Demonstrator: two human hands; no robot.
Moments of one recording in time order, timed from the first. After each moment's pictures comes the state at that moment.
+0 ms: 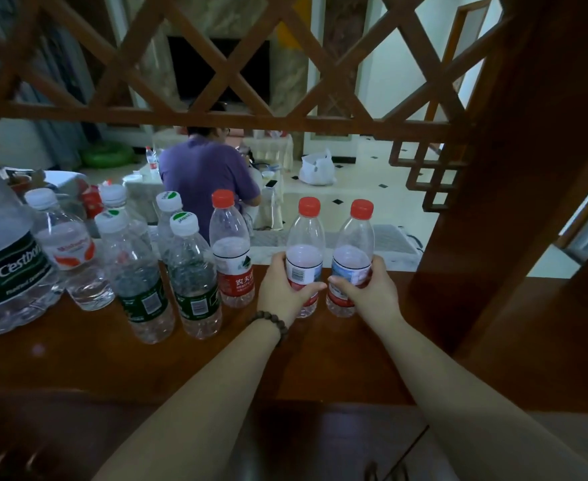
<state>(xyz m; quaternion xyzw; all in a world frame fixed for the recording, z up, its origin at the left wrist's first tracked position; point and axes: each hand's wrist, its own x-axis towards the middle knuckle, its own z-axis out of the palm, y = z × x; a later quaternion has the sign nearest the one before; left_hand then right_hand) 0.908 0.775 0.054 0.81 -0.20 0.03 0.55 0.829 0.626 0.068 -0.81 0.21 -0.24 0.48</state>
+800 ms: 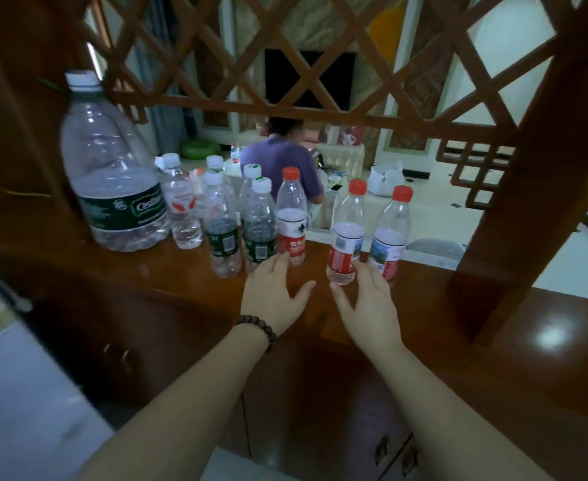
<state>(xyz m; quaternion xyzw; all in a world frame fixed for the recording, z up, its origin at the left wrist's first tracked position) 0.793 0.875 0.071 0.93 -0.15 0.21 0.28 0.737 0.712 0.074 -0.92 0.05 -0.26 0.29</state>
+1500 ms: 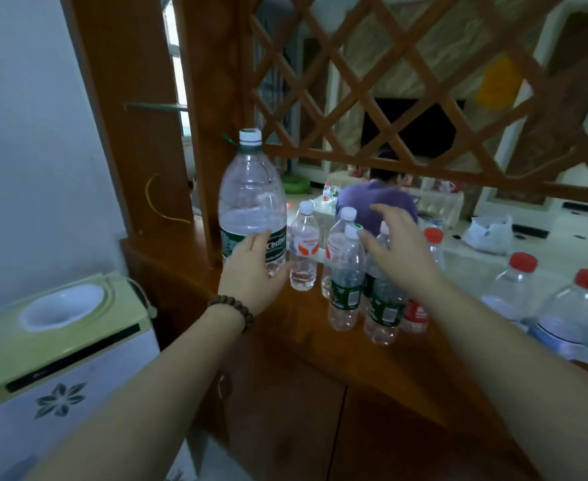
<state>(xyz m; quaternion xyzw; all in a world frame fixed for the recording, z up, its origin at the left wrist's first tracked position) 0.841 1.102 0.159 0.92 -0.01 0.31 0.23 0.874 0.863 0.210 -0.90 -0.18 -0.28 0.30</state>
